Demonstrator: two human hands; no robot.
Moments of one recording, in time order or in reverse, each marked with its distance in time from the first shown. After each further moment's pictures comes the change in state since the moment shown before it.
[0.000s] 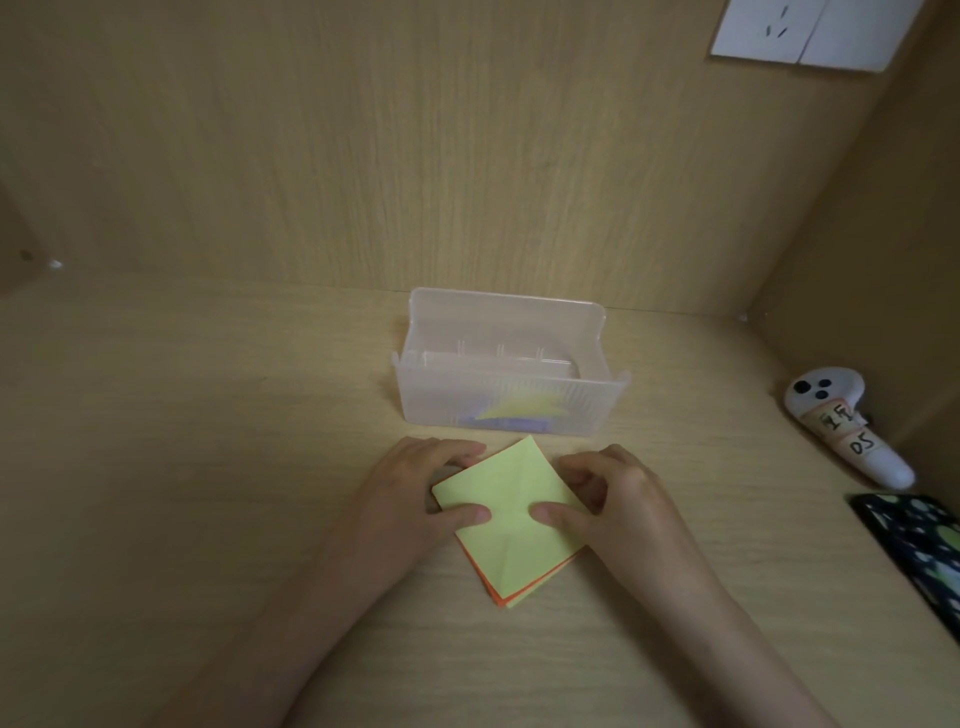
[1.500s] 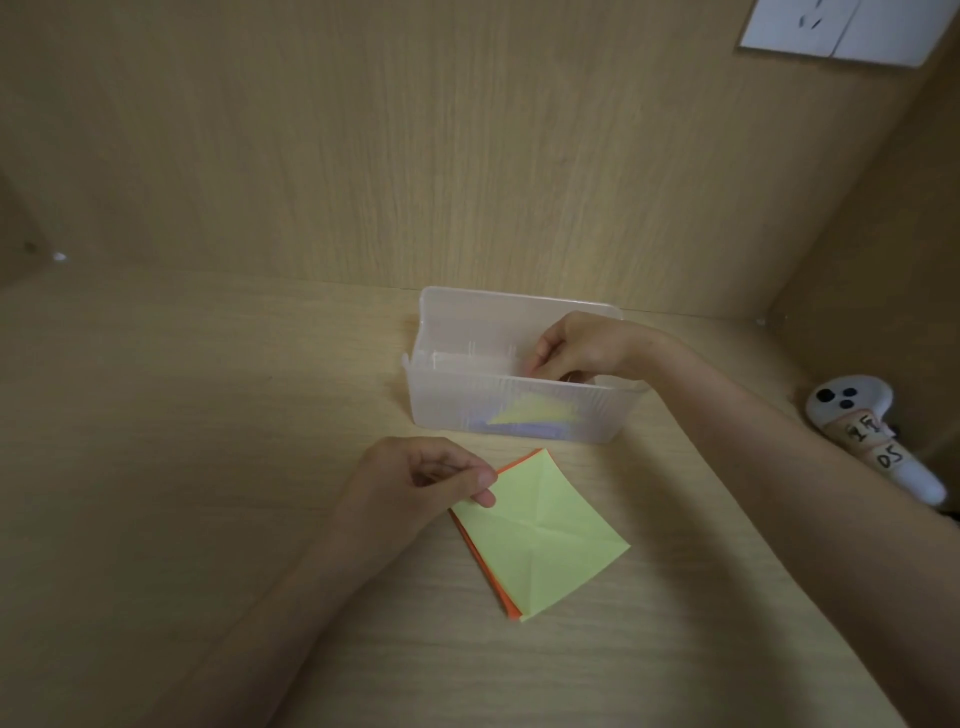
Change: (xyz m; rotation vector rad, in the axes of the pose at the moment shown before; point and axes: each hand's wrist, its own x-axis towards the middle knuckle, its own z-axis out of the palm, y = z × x) left_hand 0.006 0.024 -0.023 -0.437 -0.053 -0.269; right_hand 0.170 -0.025 -0.026 0.099 -0.623 0.033
